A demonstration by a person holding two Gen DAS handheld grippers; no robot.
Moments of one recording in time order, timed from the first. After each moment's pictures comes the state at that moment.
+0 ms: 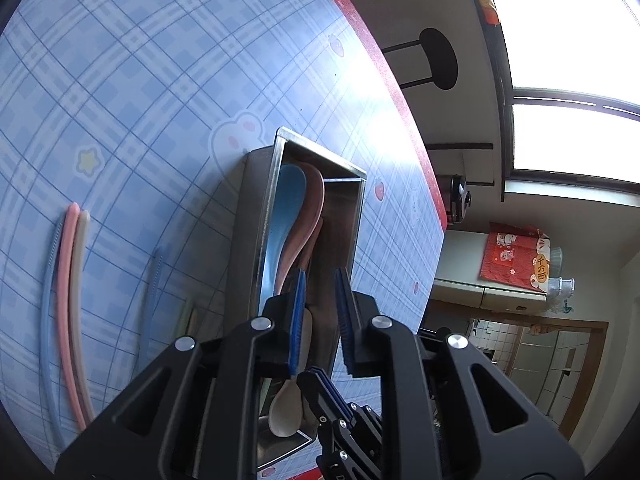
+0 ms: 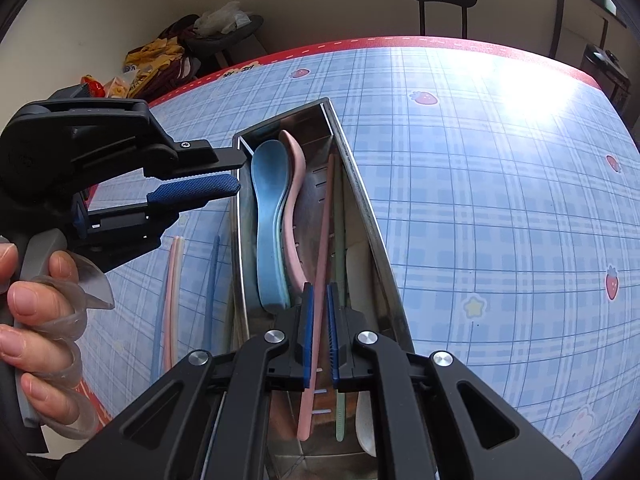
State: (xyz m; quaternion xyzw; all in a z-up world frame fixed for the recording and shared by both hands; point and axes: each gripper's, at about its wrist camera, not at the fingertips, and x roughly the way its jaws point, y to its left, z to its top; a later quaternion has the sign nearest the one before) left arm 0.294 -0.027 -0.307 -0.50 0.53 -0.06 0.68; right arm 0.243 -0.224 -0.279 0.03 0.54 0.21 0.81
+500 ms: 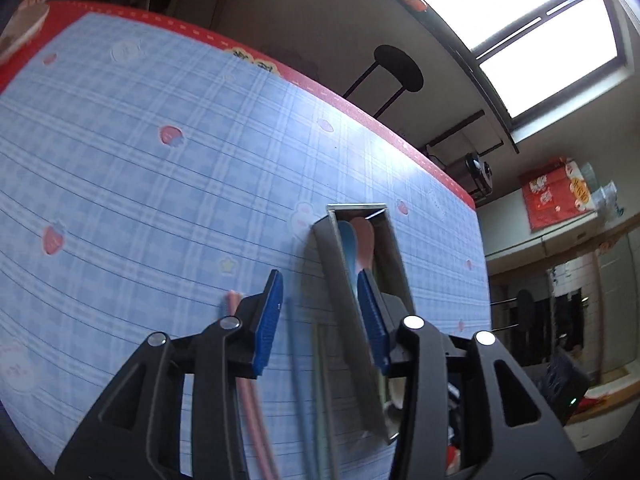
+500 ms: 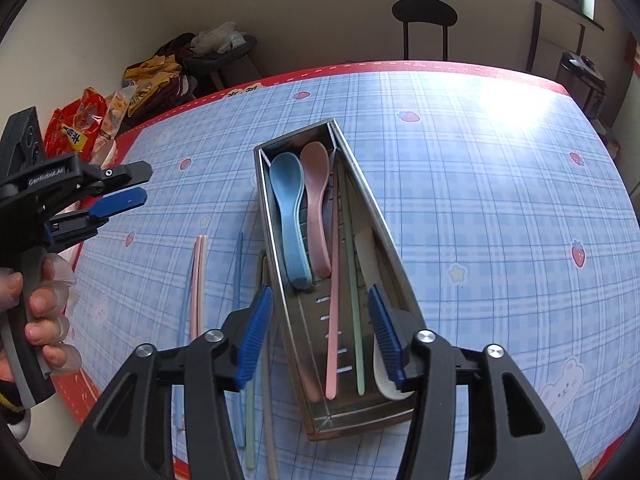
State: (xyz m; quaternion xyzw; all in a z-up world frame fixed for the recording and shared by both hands) left arm 0.229 0.034 -0.230 -0.28 0.49 -0.06 0.83; right arm 0.192 -0.225 -0.244 0.04 0.52 0.18 0.83
